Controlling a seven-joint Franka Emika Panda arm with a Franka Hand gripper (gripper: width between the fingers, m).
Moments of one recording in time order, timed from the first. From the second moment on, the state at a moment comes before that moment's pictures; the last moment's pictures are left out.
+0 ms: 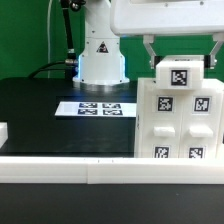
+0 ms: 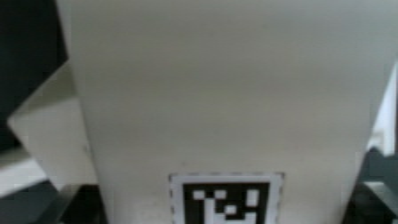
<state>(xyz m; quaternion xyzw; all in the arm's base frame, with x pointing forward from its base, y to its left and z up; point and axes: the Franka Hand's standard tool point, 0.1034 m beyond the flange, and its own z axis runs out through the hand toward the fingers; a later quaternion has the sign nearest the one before) 0.620 0.078 0.153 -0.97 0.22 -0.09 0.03</state>
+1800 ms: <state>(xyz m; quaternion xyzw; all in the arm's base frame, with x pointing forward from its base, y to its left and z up) 0.612 0.079 0.150 -0.57 0.81 -0.04 0.09</state>
